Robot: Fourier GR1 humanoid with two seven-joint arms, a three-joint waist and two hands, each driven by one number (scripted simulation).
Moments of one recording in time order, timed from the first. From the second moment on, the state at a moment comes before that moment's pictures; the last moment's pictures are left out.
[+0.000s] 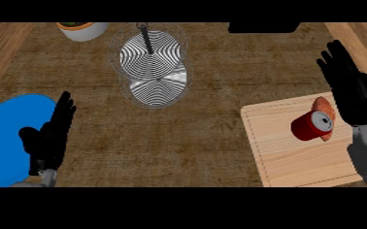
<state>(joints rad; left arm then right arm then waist) 0.00 0.44 -0.21 -1.42 0.31 0.38 -0.04 -0.25 -0.52 0.06 -1.48 -0.46 -0.20 0.12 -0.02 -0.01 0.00</state>
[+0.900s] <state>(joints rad) -0.15 0.32 -0.33 -1.34 0.28 0.12 -0.14 -0.40 -0.40 0.10 -1.21 -0.13 -0.54 0.00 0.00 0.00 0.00</state>
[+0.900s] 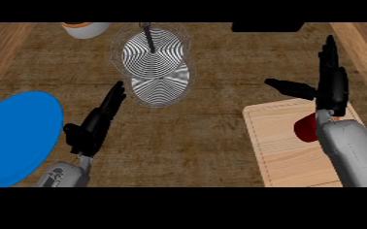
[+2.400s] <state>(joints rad) -0.14 0.31 -0.29 -1.32 0.26 0.08 -0.14 -0.50 -0.89 0.49 -1.69 0.13 0.15 1.15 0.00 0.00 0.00</state>
